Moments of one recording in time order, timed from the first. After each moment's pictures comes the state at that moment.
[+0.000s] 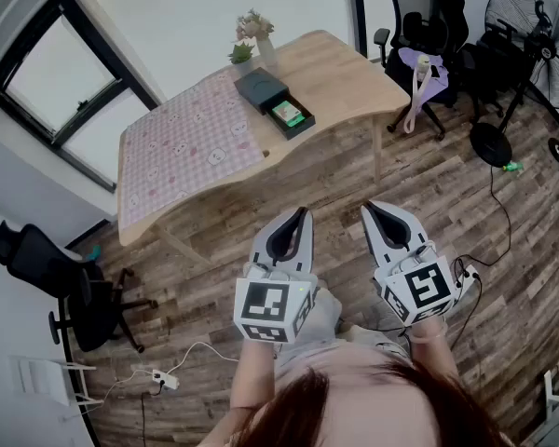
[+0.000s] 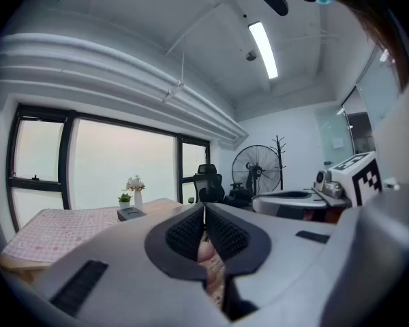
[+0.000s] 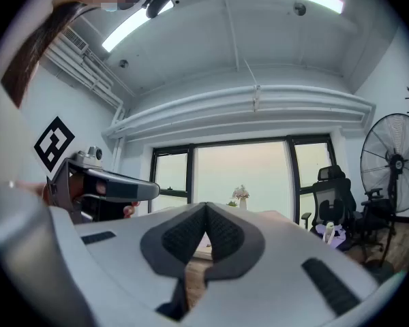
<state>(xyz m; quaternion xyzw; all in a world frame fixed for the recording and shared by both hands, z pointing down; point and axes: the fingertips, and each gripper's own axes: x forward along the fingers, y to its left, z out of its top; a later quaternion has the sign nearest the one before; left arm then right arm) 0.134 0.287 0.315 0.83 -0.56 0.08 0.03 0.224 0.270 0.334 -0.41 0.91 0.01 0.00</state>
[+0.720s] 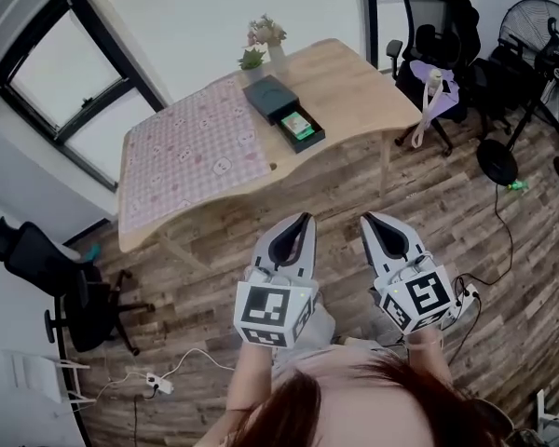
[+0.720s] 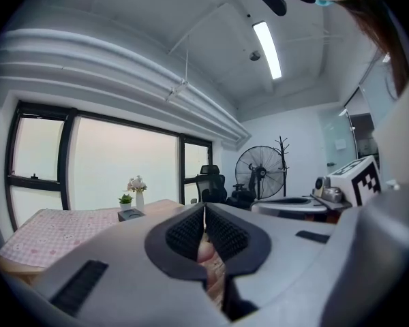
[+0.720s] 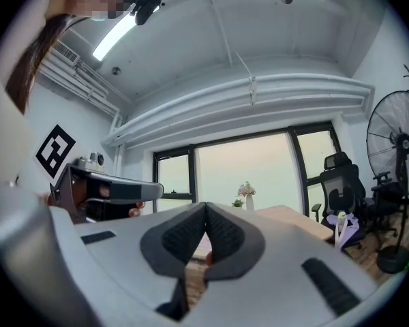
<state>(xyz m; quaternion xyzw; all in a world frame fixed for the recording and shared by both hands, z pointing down) 0.116 0.243 0.317 0.83 -0.56 0.07 0.03 0.201 0.229 0.343 -0.40 0.92 -0.03 0.02</state>
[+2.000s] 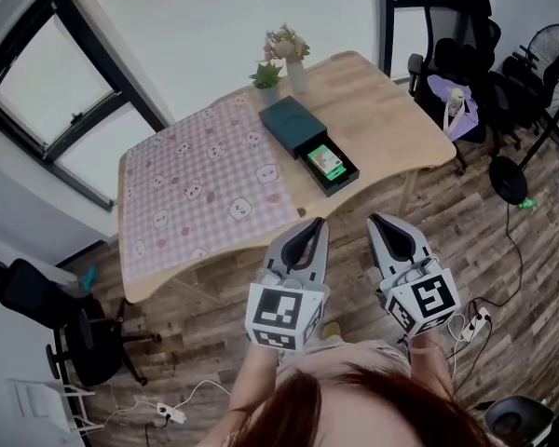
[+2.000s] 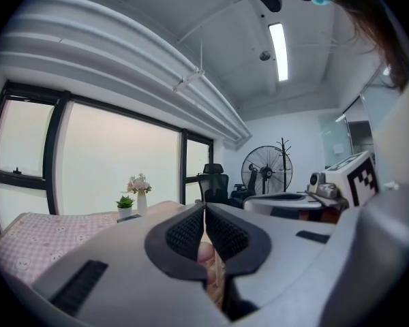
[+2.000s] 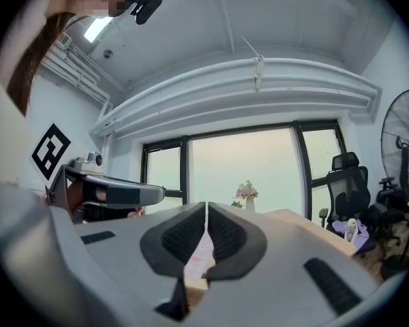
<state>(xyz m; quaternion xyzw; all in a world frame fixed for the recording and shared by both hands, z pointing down) 0.000 0.062 0.323 0.85 -0.53 0.07 0.05 0.076 0.048 0.340 -0.42 0.91 -0.02 0.00</state>
